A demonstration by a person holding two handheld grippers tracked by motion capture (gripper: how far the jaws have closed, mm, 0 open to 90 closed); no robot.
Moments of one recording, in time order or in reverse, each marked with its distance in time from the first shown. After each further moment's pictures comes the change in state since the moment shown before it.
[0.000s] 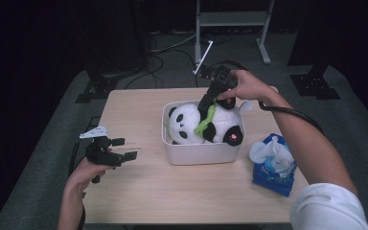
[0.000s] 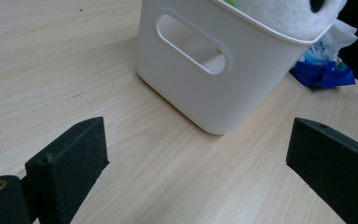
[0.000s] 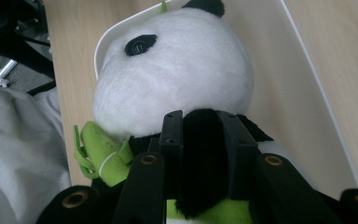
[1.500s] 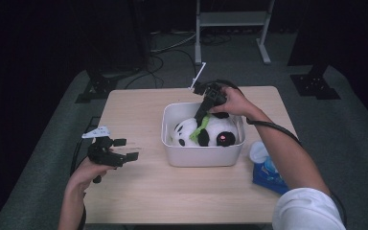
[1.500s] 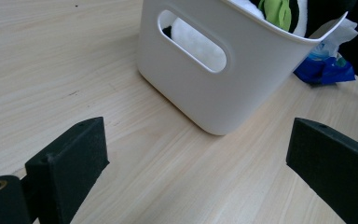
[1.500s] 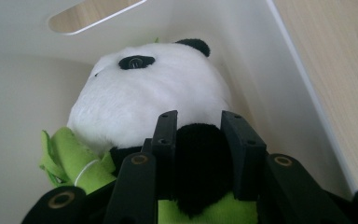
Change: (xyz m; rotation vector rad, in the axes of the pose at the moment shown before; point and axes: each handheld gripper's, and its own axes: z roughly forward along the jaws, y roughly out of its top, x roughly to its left) left arm 0.000 0.000 0.004 0.013 -0.009 -0.001; right arm -0.039 -0.009 0.077 0.007 -0.074 0.076
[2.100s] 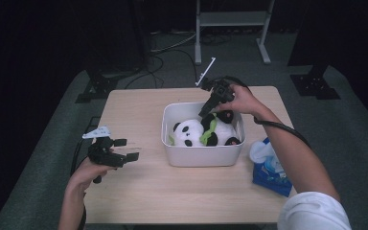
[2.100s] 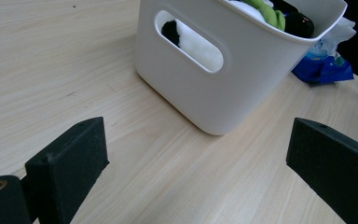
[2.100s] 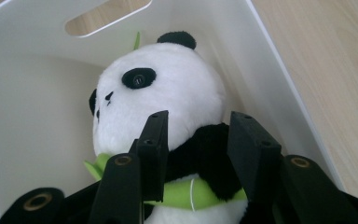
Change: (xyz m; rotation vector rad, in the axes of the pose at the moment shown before) left arm -0.002 0.000 0.000 0.000 -0.001 0.005; right arm 0.001 -0.016 -0.025 -0.056 -0.002 0.024
